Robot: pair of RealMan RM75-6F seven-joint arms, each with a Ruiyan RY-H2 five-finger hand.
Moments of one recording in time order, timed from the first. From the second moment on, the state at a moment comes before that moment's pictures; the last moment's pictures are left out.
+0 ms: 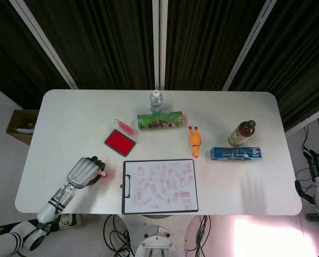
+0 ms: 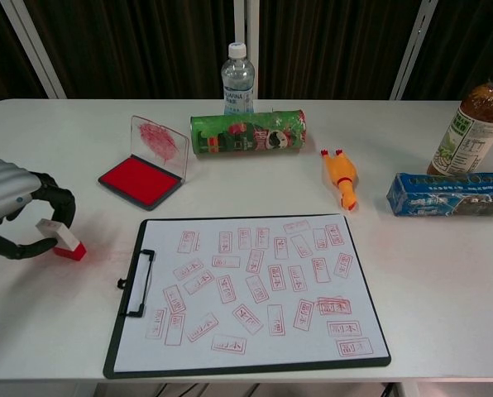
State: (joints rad) left arm -0.43 -1.62 0.07 -1.09 1.66 1.21 0.03; right arm 0.01 -1.16 0.06 -1.42 -1.50 1.52 0.17
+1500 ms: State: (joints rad) left arm -0.74 -1.69 -0.07 -0.83 1.60 0.98 -0.26; right arm 0.01 -1.16 0.08 -1.45 -1.45 1.50 0.13
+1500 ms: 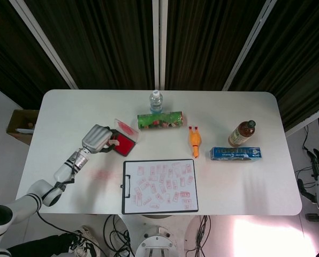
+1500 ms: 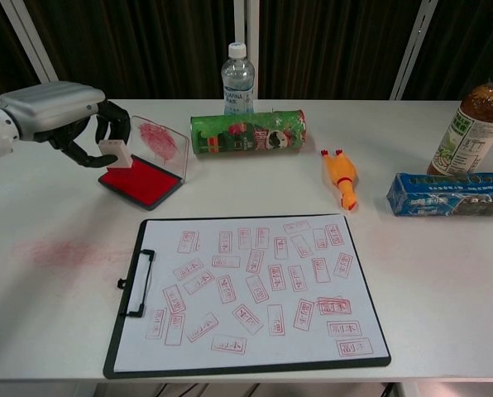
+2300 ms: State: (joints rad) left arm -0.78 -1.83 -0.04 -0.62 1.55 0.92 -0.36; right arm 0.01 -1.15 0.08 -1.45 -1.42 1.47 0.12
